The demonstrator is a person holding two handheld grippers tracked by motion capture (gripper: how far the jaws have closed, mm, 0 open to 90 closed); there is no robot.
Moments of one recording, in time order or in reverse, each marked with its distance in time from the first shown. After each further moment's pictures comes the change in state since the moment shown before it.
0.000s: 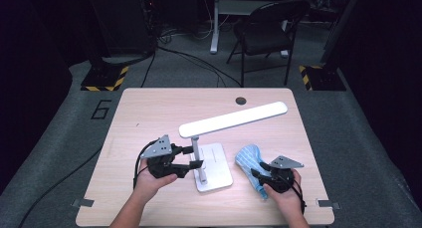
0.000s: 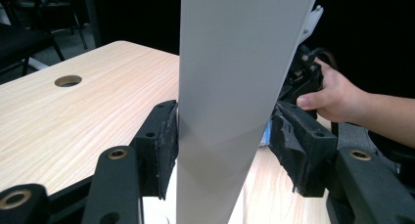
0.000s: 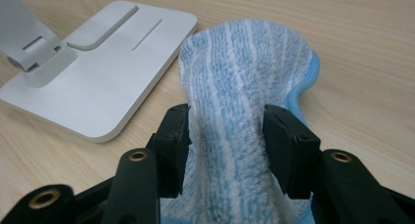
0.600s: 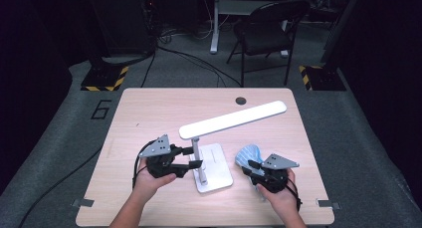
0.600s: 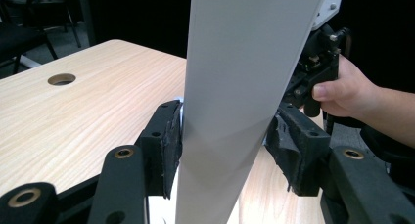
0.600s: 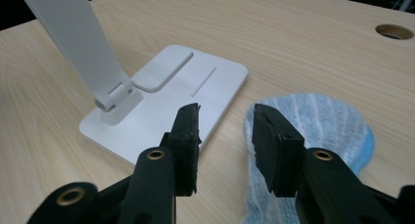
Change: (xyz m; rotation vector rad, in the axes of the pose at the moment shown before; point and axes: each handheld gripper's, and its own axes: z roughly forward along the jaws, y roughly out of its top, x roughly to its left) left arm 0.002 0.001 -0.001 -0.001 -0.027 -0.007; right arm 0.036 0.031 -0.009 -0.086 0.105 -0.098
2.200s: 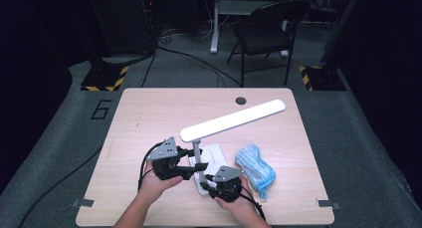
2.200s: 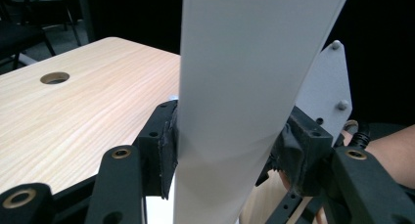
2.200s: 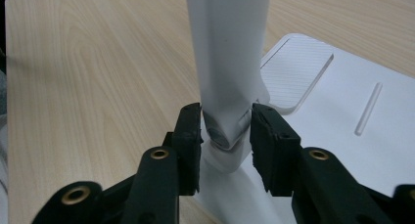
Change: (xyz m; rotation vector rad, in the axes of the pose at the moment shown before) left arm -0.009 -0.003 0.015 0.010 0.016 0.005; right arm 0.082 -0.006 0.089 0.088 0.180 -0.131
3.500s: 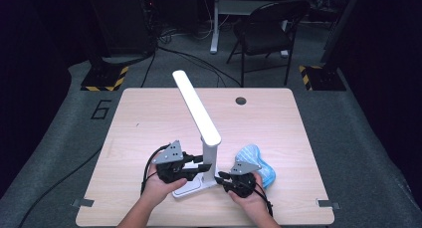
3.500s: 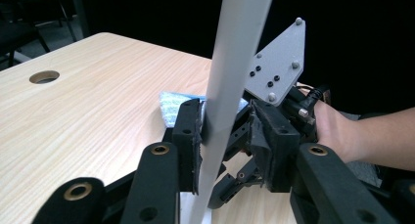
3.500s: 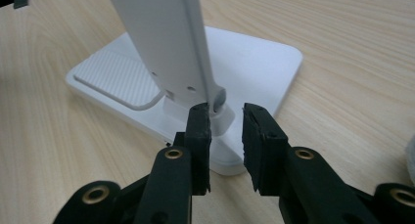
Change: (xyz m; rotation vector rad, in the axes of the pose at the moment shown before) left arm -0.012 0.002 0.008 0.025 -0.006 0.002; right arm -0.032 -0.016 -0.023 0.006 -0.044 0.134
